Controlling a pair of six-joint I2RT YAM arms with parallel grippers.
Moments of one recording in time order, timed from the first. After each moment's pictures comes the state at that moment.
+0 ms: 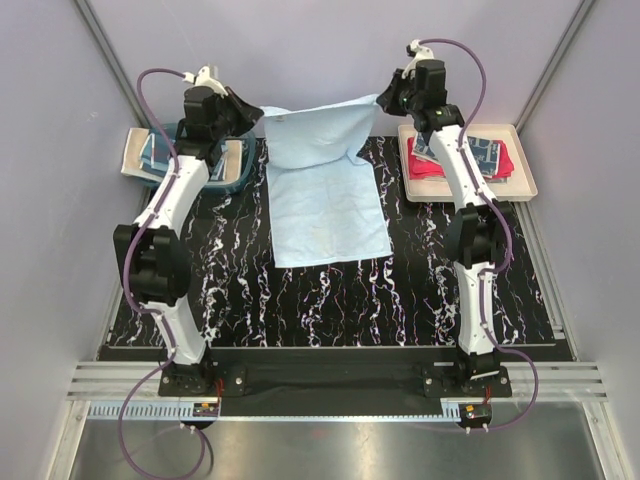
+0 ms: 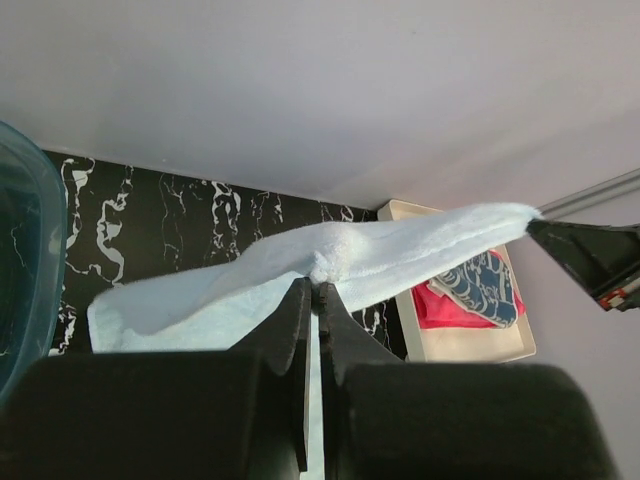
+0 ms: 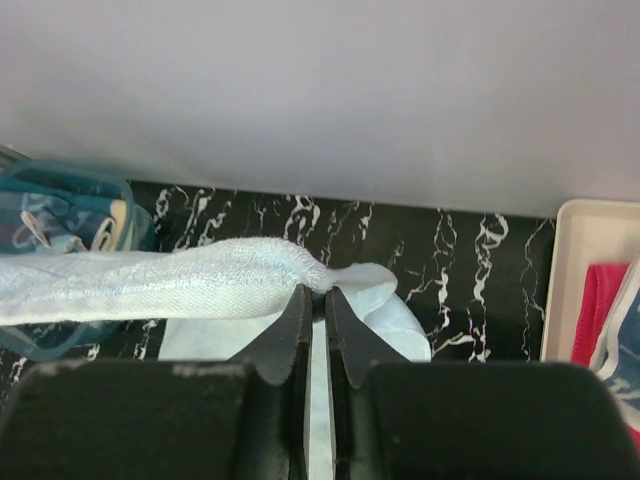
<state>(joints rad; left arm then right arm) -0.11 1.86 1.73 -0.06 0.25 -0.65 0.21 2.34 2.49 -0.41 -0.19 0.32</state>
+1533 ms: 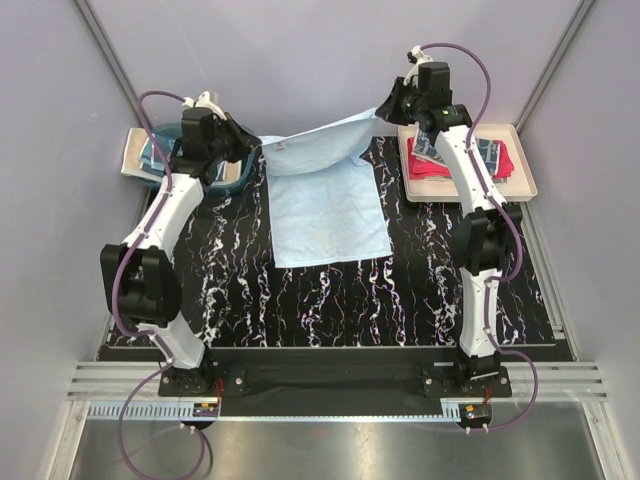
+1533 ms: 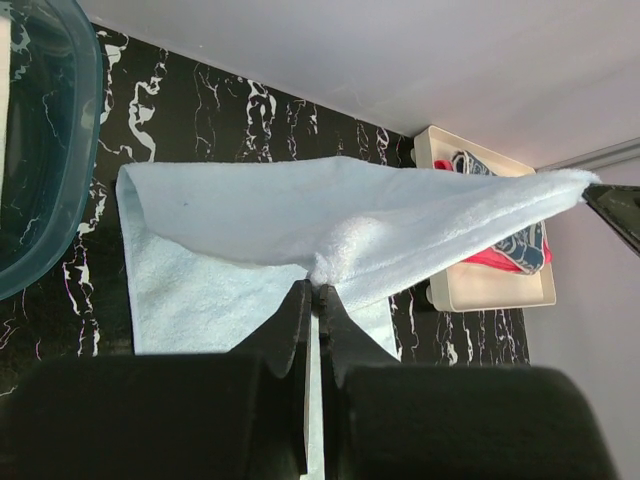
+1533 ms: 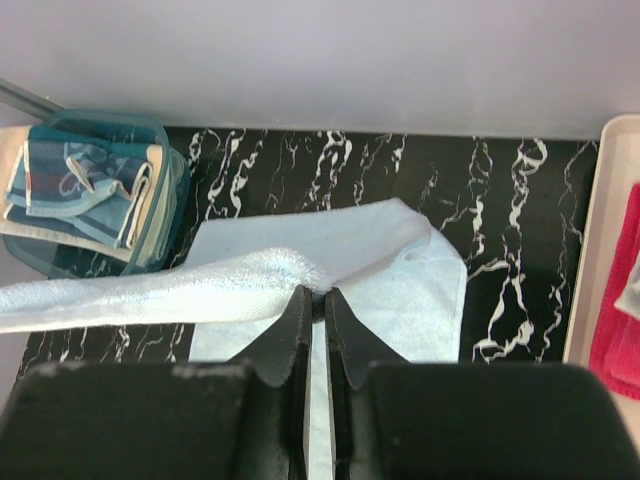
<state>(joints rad) -0.11 1.70 1.50 -0.16 0.25 -0.64 0.21 2.25 2.40 -0.54 -0.26 0.36</state>
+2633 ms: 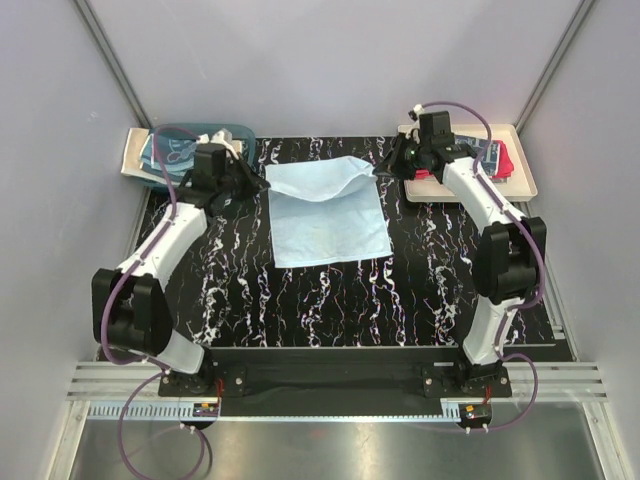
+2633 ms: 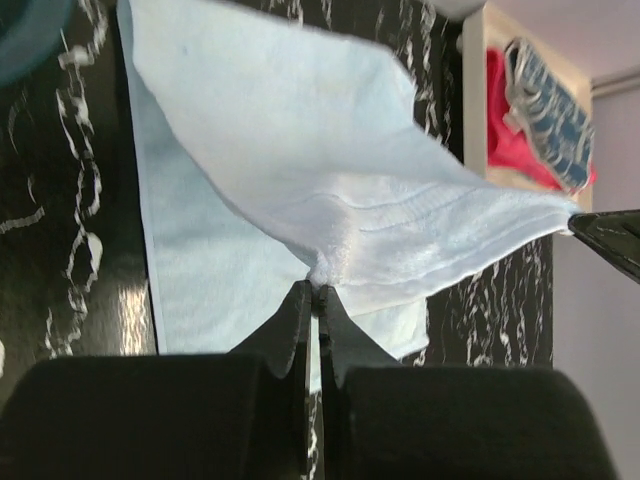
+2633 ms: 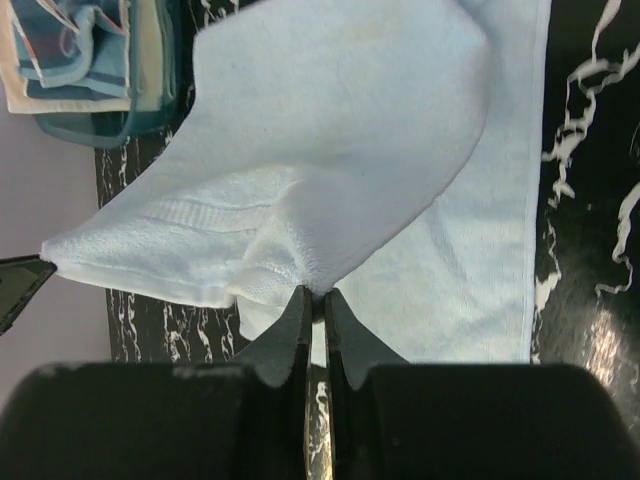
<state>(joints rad) -0.17 1.52 1.24 -0.24 0.24 -0.65 0.21 1.92 1.74 -0.49 -0.41 0.54</state>
